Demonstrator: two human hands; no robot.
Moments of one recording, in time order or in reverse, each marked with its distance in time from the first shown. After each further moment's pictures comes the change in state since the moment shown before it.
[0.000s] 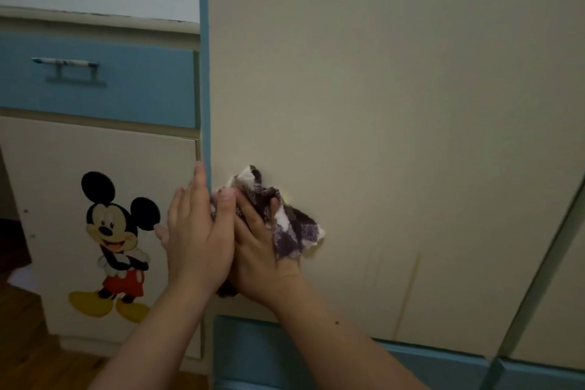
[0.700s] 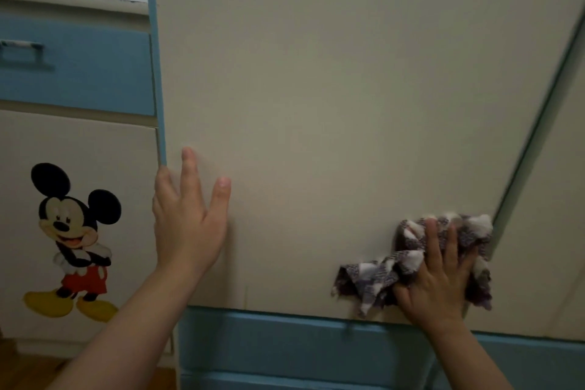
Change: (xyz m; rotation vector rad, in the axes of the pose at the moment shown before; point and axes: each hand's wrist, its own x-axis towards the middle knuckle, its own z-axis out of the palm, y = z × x) left_hand -0.009 0.022 0.027 0.020 -0.058 -0.009; right_hand -0.197 0.183 -0.083 -0.322 -0.013 0.399
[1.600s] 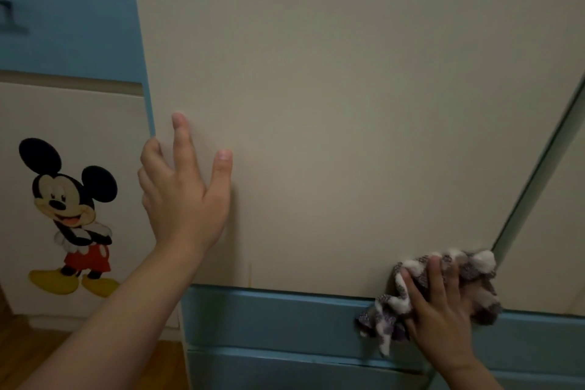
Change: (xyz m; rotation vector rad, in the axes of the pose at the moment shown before) left_hand 0.001 -0.008 0.011 0.100 0.101 0.046; right_hand -0.091 0.001 0.025 0.074 -0.167 -0.071
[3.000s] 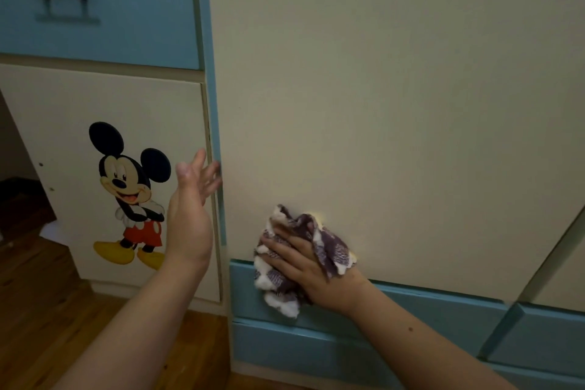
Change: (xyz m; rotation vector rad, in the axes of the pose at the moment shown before) left_hand -0.015 -0.060 -0.027 -0.686 -0.133 -0.316; right_hand 0.104 -0.183 0.025 0.330 -0.112 -0.761
